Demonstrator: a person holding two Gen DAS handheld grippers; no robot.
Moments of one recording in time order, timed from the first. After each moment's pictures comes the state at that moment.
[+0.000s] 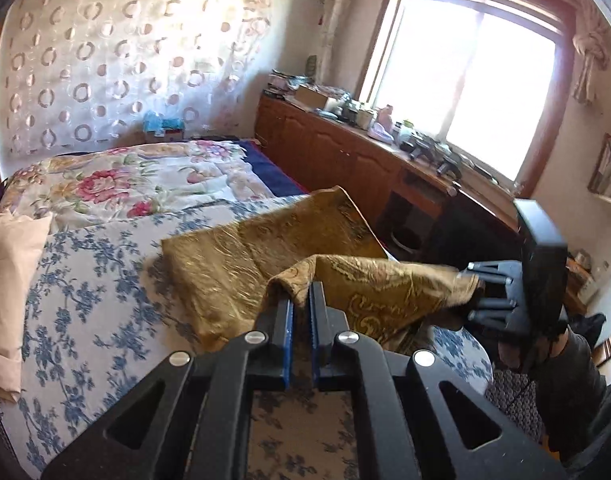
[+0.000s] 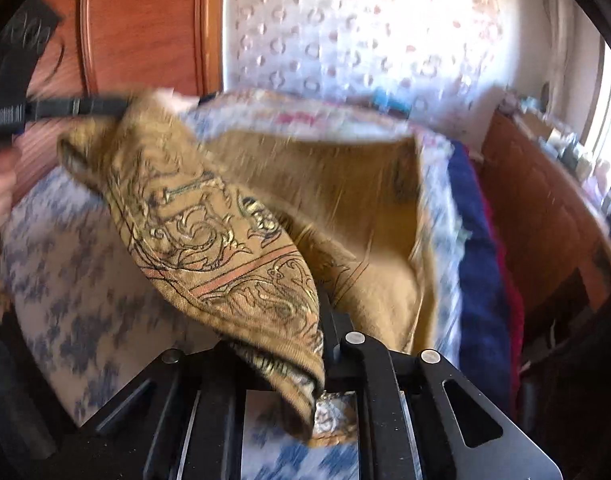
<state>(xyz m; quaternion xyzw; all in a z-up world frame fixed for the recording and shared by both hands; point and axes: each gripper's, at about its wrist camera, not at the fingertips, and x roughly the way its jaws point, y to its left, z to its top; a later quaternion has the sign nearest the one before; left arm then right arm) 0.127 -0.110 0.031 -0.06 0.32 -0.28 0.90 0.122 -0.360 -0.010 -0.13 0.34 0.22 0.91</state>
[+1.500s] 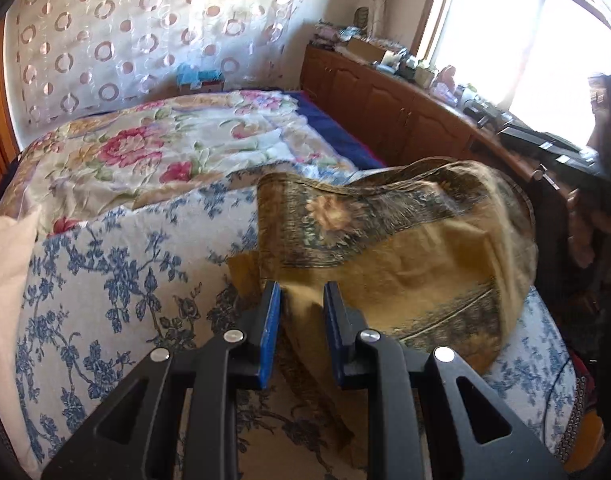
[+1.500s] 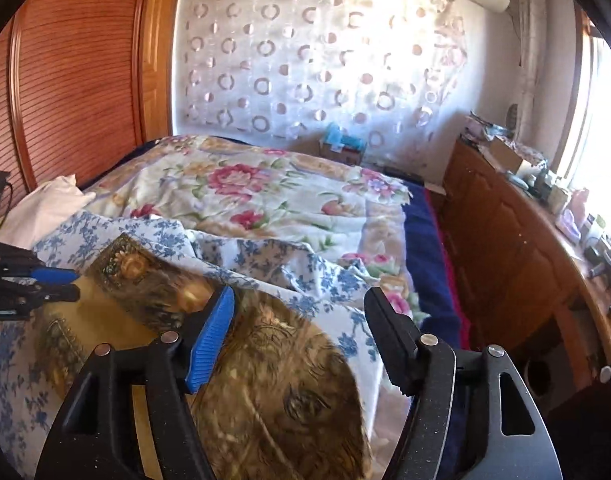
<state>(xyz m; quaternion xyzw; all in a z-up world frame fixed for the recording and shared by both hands) 0.275 -0.099 -0.049 -0.02 0.42 -0.21 0.88 0.306 -0.367 0.044 -0.13 0.30 0.14 0.93</state>
